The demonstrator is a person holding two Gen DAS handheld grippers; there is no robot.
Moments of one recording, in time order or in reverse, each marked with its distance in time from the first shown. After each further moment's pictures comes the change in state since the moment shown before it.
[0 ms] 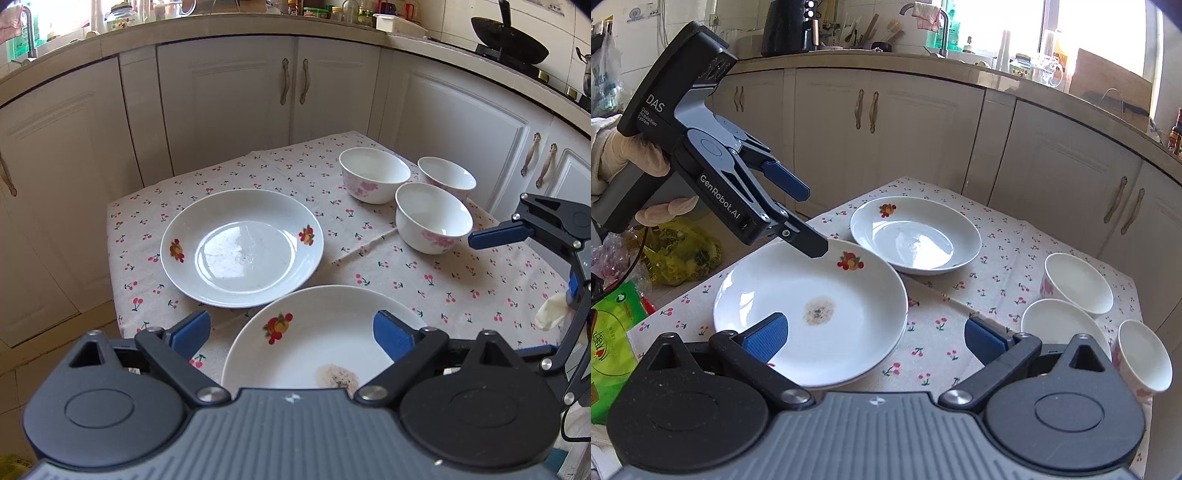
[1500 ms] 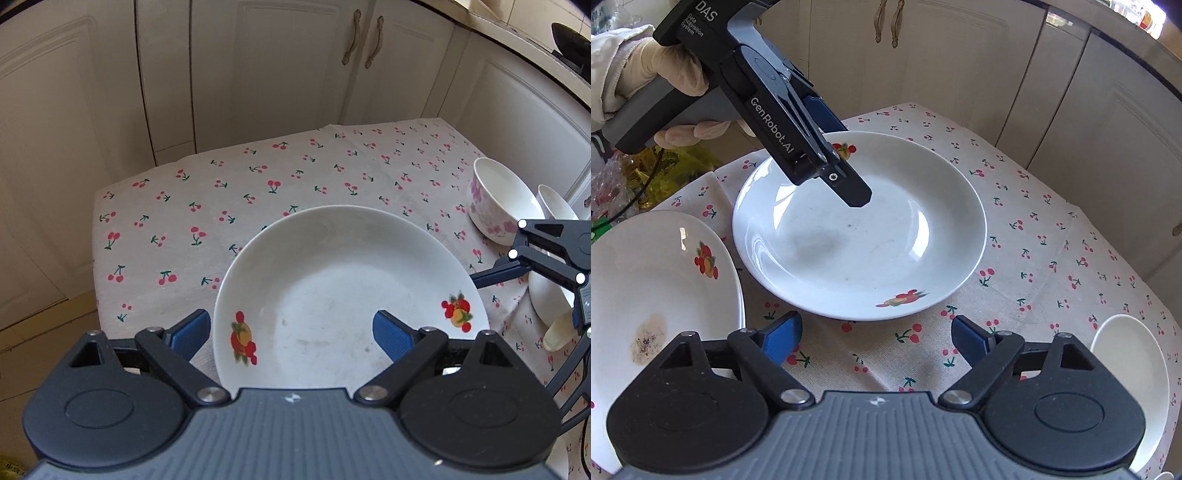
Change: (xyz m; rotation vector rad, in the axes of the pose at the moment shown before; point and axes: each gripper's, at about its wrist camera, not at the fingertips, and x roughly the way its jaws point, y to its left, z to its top) left arm 0.154 0.100 0.067 -0.103 0.151 -0.023; right arm 0.177 -0.085 0.051 -0.139 0.297 0.143
